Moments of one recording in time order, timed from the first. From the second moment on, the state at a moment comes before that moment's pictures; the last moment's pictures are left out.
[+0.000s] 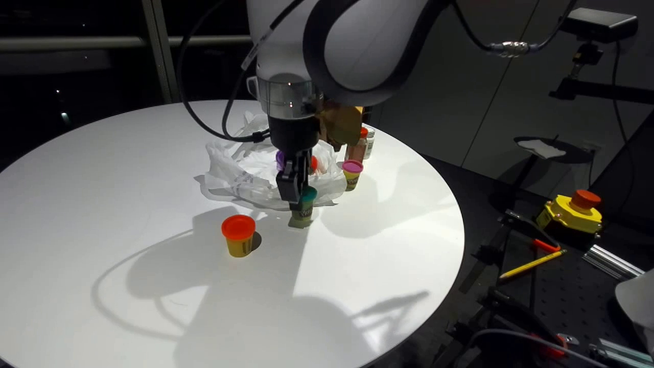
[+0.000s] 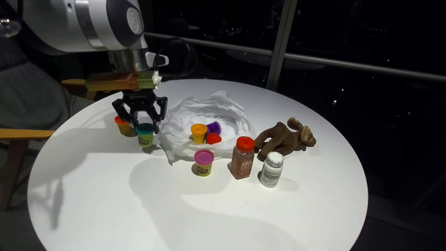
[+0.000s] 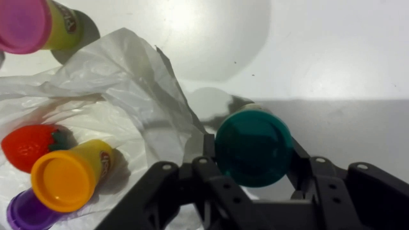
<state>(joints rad) 0.23 0.54 0.10 -2.04 -0.33 2.50 0.05</state>
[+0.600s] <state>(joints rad) 0.27 0.57 0.14 -2.04 -0.31 2.50 0.05</state>
